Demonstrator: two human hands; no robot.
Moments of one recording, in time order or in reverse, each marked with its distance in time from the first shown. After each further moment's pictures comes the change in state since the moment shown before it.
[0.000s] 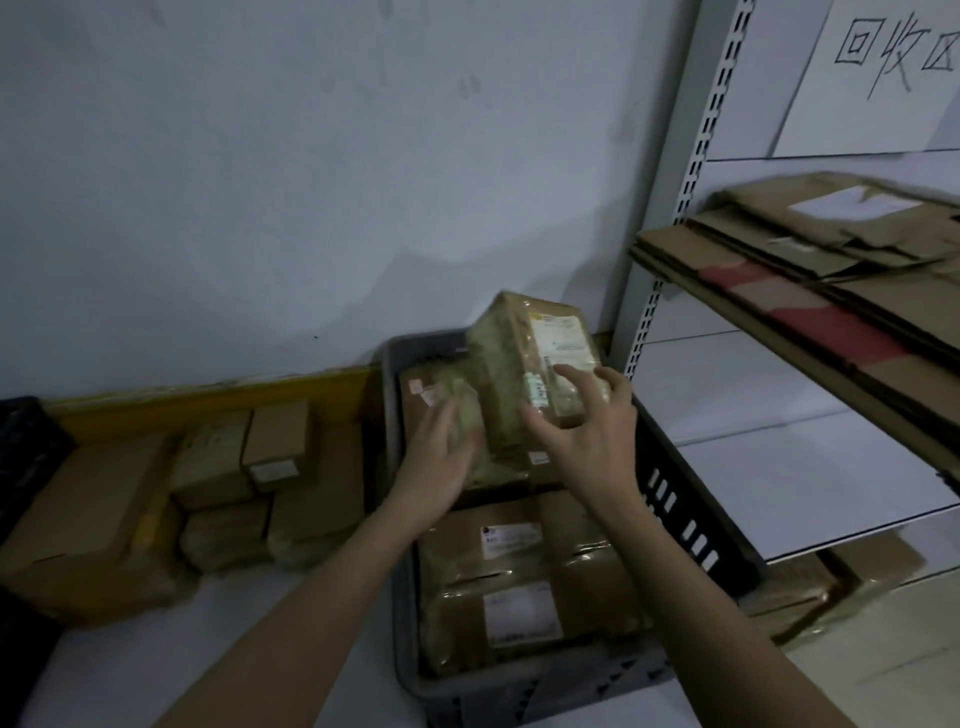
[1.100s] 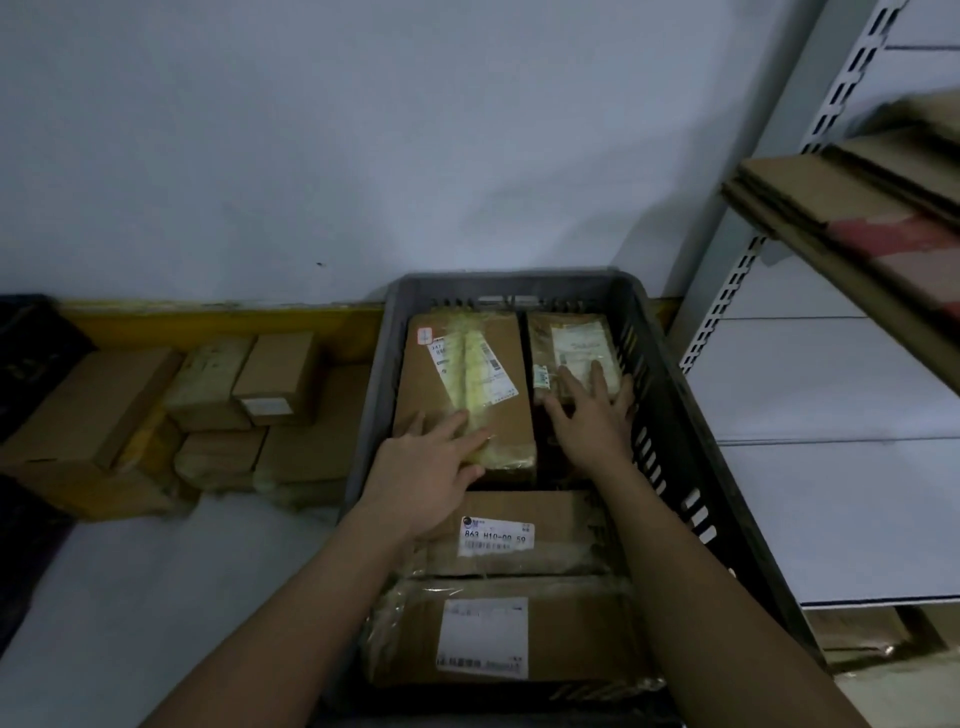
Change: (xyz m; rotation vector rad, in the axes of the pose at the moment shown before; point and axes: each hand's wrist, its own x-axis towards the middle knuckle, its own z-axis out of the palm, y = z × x) left_hand 0.009 -0.032 0.035 0.975 -0.245 -0.071; right_hand 0.083 0.131 0.090 -0.424 -0.519 0.099
